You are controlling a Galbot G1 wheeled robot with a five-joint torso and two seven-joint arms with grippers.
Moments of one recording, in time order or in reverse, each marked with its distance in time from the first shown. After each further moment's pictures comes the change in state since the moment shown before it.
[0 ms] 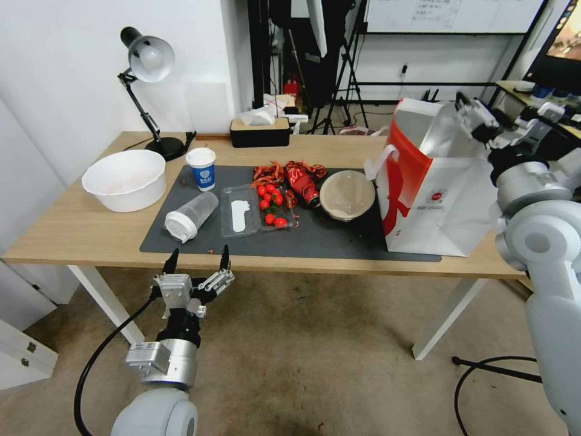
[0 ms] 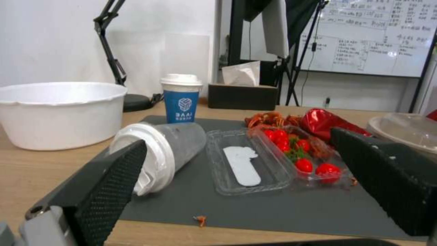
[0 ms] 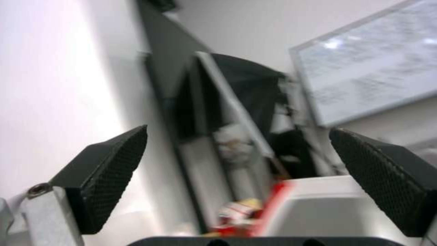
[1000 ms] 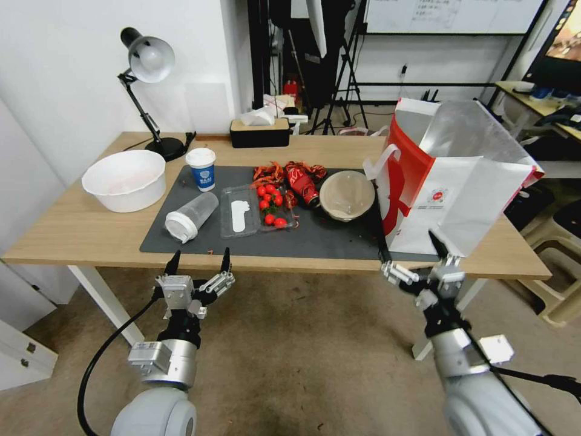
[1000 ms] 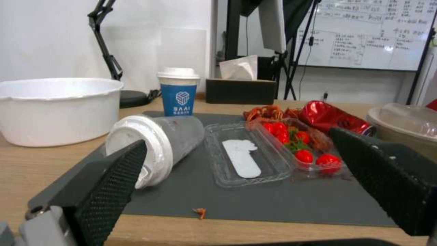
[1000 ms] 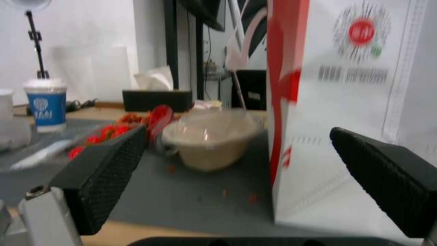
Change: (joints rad) left arm -0.006 0.026 -0.002 0.024 -0.008 -0.006 -0.001; right arm -0.718 0.123 -0.176 0.019 -0.732 0.404 -0.024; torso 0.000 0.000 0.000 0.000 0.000
